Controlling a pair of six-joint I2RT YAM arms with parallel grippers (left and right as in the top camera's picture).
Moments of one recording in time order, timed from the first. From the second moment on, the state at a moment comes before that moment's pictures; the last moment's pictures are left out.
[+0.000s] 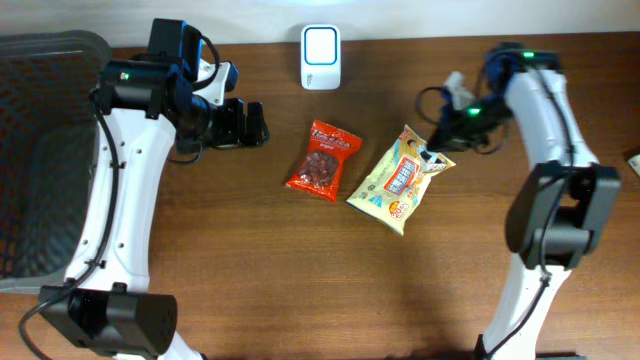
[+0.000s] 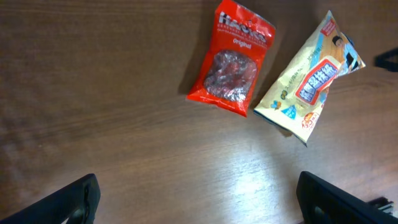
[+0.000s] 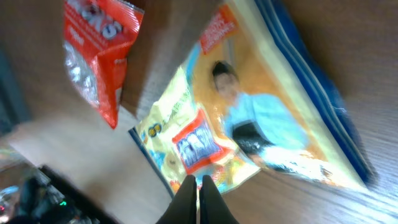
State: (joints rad) left arm -0.14 1.80 1.95 -1.41 0.28 -0.13; right arm -0.06 2.20 1.94 -1.36 -0.53 -0.15
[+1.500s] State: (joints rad) left arm -0.34 1.80 1.82 -1.30 0.43 -0.13; right arm -0.05 2.23 2.15 -1.48 0.02 0.06
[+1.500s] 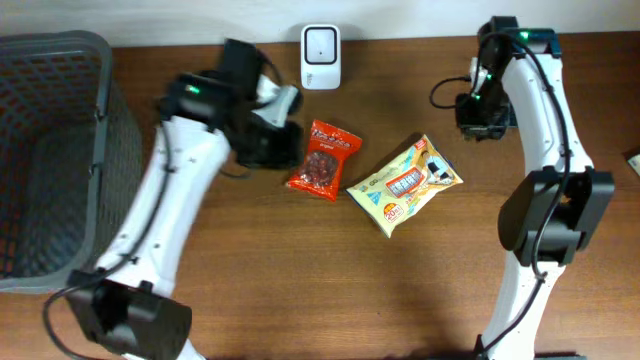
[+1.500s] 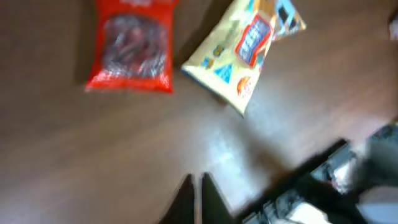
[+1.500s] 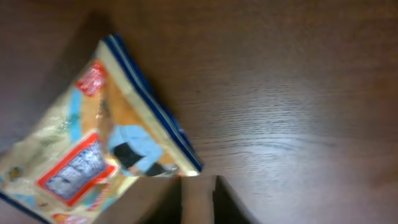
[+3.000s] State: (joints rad) left arm -0.54 2.20 1.70 -1.22 -0.11 -0.36; right arm 0.13 2.21 1.83 -1.39 -0.10 0.06
